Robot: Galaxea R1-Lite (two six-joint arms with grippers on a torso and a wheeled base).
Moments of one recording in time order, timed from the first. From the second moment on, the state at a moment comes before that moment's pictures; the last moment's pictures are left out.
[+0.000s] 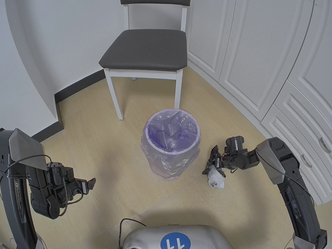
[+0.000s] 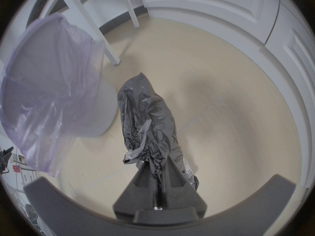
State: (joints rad) left arm 0.01 2.36 -0.29 -1.54 -0.04 0.02; right arm 0.17 2.91 -1.93 -0.23 0.07 0.18
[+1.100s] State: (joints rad) left arm -0.01 2.00 -0.06 -1.54 -0.04 -0.05; right arm 0.63 2.11 -0.90 -1.24 -0.33 -0.12
